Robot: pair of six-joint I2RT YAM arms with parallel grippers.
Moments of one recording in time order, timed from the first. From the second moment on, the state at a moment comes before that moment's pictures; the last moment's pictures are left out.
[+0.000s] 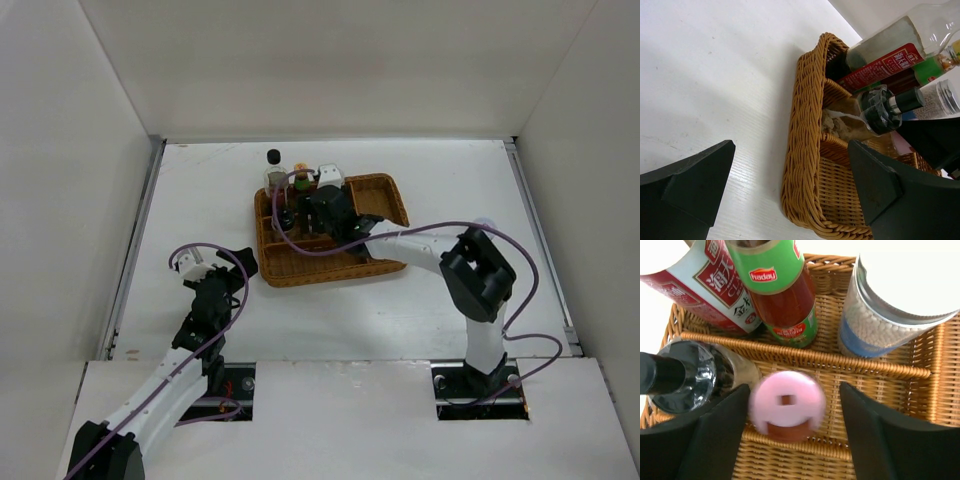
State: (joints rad) left arm -0.37 0.56 0.05 0.30 -0.47 -0.81; right arm 0.84 1.94 1.38 0.04 0.41 0.36
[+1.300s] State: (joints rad) left arm -0.39 0.56 0.05 0.30 -0.48 -0.81; right arm 0.05 1.48 0.72 0.02 0.58 0.46
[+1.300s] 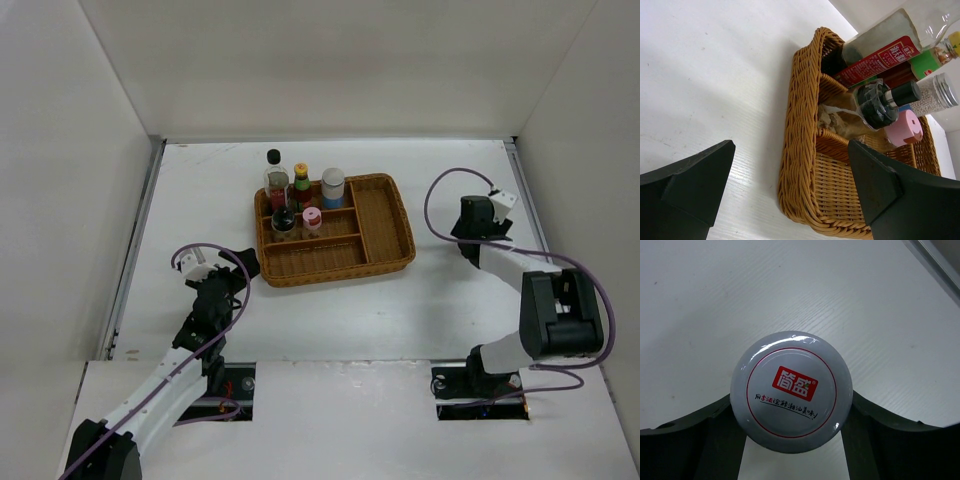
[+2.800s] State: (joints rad) left arm -0.38 0.57 0.05 0.30 -0.47 -0.81; right arm 0.77 1.87 1.18 0.12 0.47 0.36
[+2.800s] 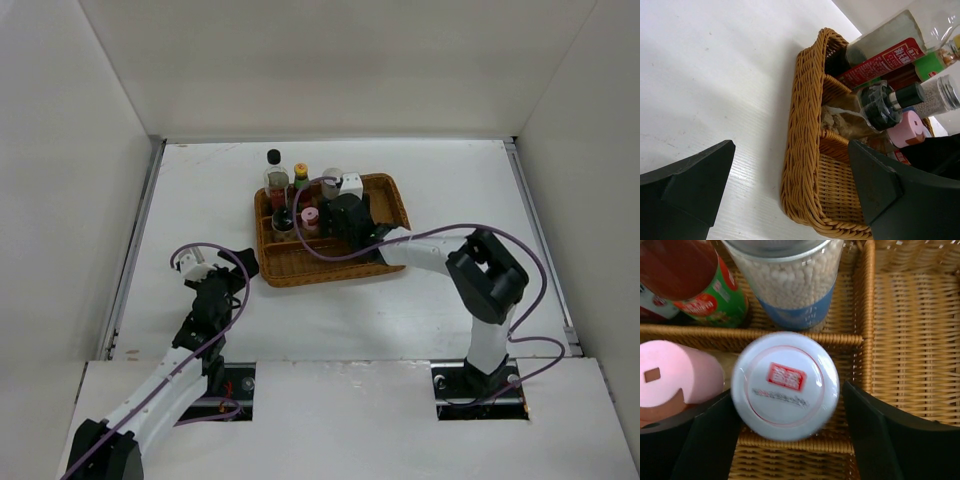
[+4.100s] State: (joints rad) left arm -0.20 0.61 0.29 -0.11 -0.47 -0.83; right arm 0.12 1.28 0.35 0.60 0.36 0.84
